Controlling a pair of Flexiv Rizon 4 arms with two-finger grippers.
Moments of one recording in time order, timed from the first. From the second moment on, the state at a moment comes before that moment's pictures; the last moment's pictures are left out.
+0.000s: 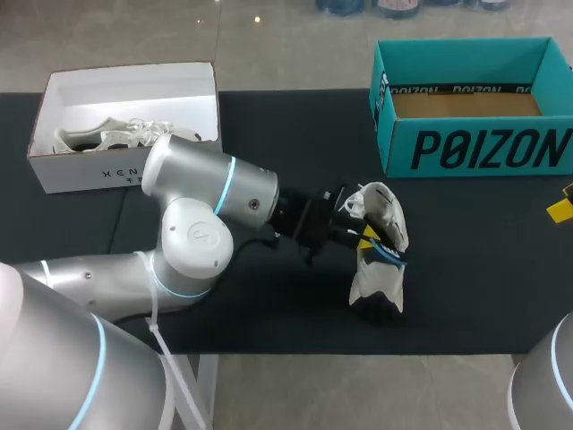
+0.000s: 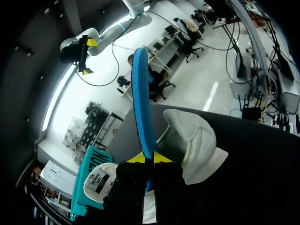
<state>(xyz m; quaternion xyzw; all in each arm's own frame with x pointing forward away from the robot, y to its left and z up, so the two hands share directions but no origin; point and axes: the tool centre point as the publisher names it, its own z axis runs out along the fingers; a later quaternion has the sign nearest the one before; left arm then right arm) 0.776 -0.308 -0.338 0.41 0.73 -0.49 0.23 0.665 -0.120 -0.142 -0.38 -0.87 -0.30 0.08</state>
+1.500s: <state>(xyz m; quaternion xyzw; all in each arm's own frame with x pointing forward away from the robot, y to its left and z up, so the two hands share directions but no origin) 0.769 -0.309 -0.340 0.44 0.73 -0.48 0.22 0.665 -0.120 -0.142 -0.38 -0.87 -0.30 0.08</state>
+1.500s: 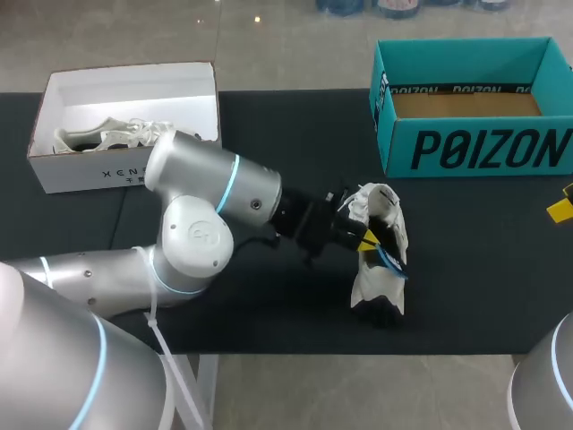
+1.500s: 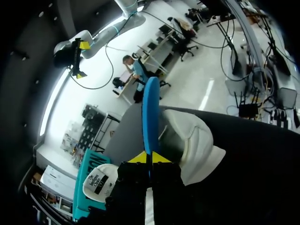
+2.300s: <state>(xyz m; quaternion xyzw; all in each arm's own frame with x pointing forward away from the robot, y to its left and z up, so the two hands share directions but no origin) 0.766 -0.301 -0.339 0.44 0.74 -0.47 0.22 0.665 -0.120 -0.142 -0.38 -0.87 -0.30 0.08</state>
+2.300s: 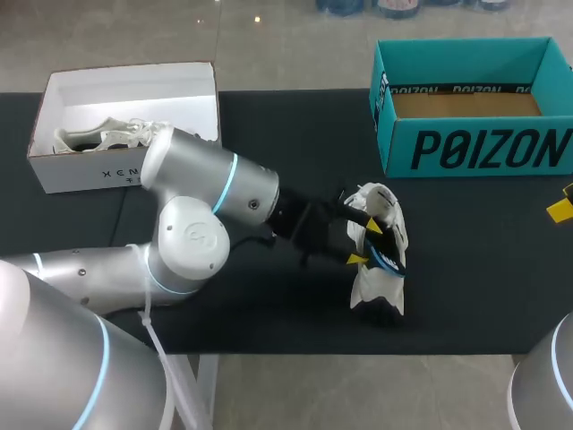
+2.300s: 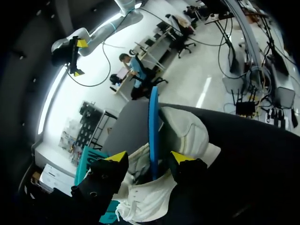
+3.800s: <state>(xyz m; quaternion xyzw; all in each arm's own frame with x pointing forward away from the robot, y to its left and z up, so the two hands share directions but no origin) 0.773 -0.312 -0.362 0.49 0.73 -0.44 0.20 0.665 -0.120 -0.142 -0.38 -0.87 -0.30 0.08</state>
